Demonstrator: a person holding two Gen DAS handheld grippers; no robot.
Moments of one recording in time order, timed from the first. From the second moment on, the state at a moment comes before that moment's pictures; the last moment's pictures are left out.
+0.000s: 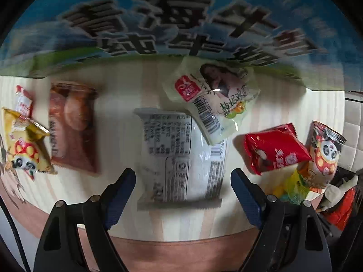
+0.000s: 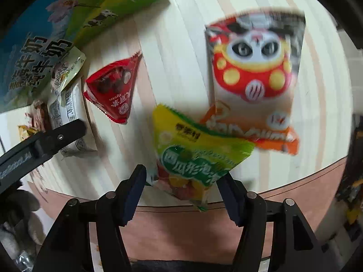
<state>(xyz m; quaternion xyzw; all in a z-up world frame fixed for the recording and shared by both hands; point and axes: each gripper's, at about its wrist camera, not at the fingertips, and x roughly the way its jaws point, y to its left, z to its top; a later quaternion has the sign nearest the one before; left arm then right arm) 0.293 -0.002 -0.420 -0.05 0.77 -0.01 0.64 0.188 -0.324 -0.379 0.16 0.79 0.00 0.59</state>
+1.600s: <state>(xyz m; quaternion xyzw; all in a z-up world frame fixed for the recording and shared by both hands) 0.199 0.028 -0.261 -0.09 0.66 -0.03 0.74 0.162 -0.343 -0.256 0.16 0.73 0.09 0.66</state>
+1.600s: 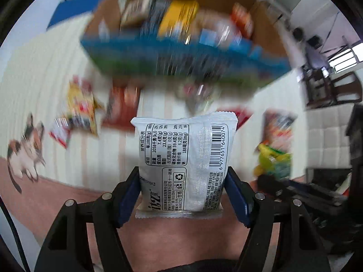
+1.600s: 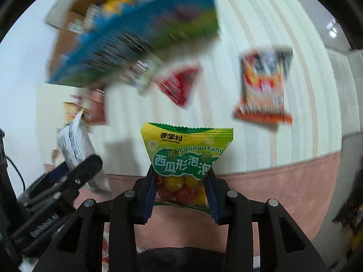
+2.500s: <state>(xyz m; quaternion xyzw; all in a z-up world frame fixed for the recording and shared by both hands) 0.414 0.103 -0.313 -0.09 0.75 0.01 0.66 0.395 -0.241 -0.253 0.10 0.72 0.13 0.68</state>
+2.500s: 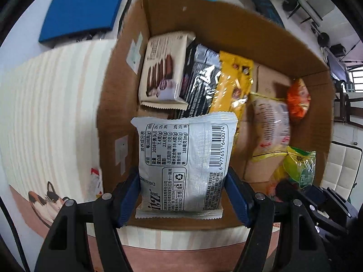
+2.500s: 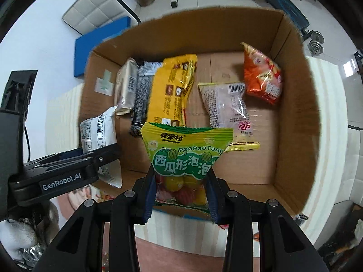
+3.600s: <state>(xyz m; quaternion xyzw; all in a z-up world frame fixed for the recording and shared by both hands) 0.367 0.115 -0.234 -0.04 0.64 0.01 0.77 0.355 -0.230 -0.198 0.03 0.65 0.03 0.76</state>
